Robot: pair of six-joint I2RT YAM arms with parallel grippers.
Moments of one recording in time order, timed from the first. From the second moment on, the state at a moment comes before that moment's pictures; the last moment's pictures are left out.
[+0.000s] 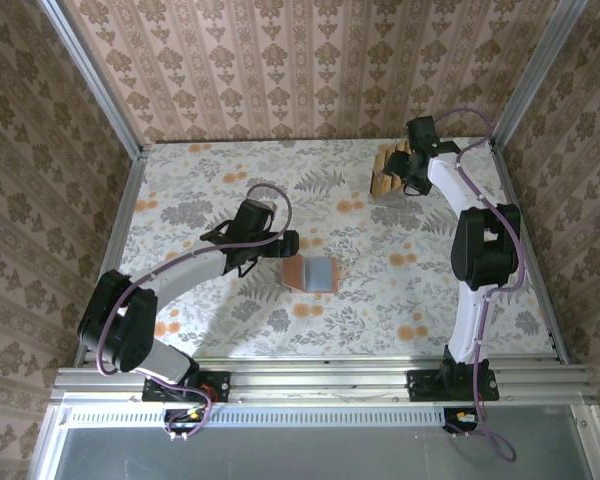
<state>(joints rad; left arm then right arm) -0.62 1.48 0.91 -0.27 -0.01 -0.43 0.07 2.05 1.77 -0.74 0.05 0.60</state>
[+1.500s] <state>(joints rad) -0.62 1.48 0.88 -0.25 0.01 -0.46 0.11 2.04 1.57 -0.68 0.16 0.47</state>
